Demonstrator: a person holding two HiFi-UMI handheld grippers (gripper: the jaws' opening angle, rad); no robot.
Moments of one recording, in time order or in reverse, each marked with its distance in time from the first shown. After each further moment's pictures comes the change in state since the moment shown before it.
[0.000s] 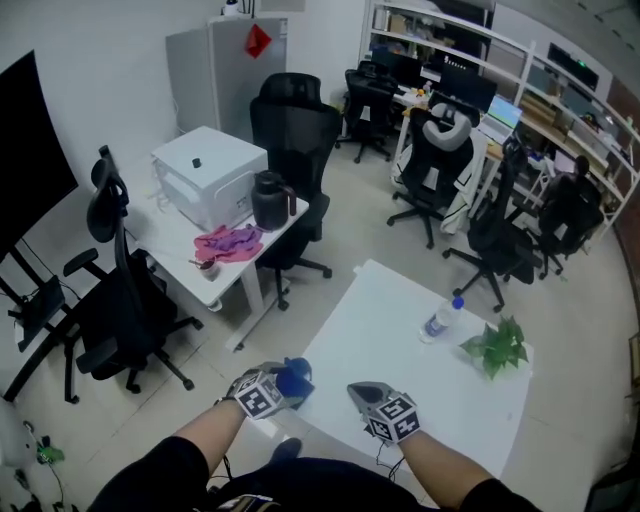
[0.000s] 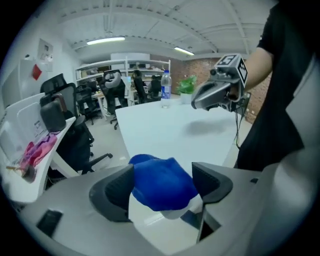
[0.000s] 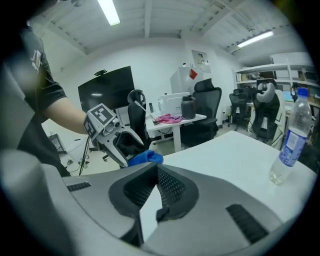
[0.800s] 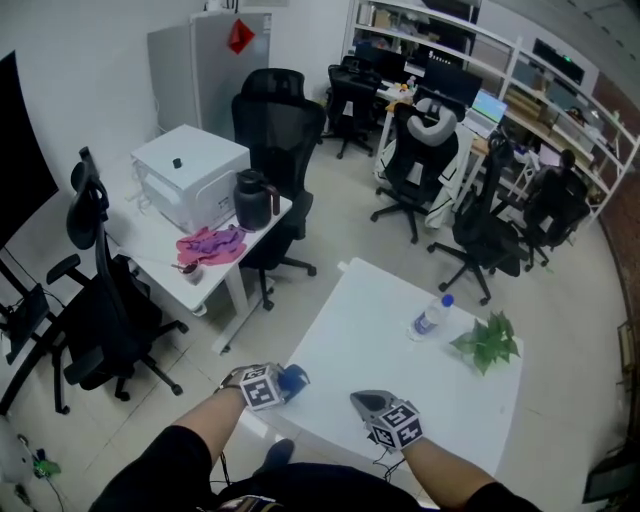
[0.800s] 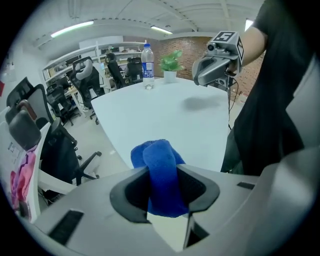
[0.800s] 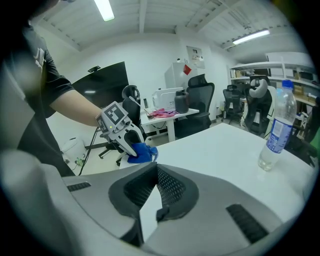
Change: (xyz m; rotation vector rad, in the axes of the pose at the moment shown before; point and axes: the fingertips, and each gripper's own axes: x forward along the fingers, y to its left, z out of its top) left arm 0.040 0.006 -0.016 0.192 0.191 -0.165; right arm -0.019 -0.015 -0.028 0.038 0.051 -0.056
